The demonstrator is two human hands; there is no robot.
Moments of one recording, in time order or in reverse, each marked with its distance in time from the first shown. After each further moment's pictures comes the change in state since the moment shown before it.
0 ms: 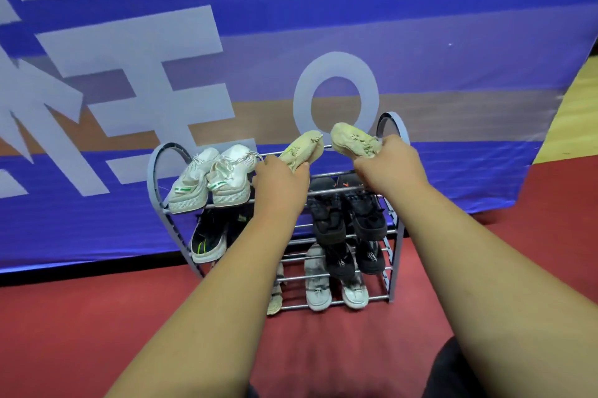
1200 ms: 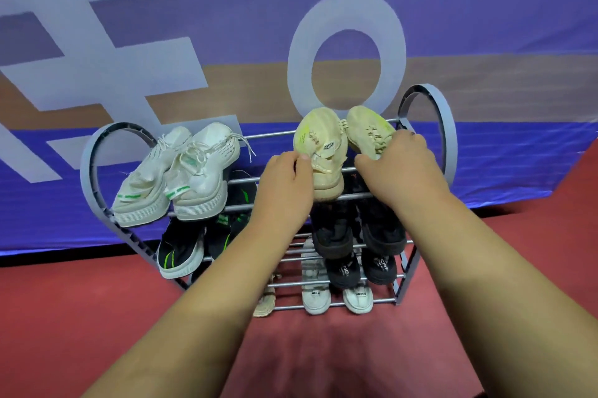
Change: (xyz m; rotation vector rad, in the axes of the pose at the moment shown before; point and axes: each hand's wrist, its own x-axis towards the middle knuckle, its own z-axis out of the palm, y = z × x) left_hand 0.054 -0.024 0.065 -0.110 -0.219 0.145; right_hand 0.067 0.016 0.064 -0.197 -0.046 0.056
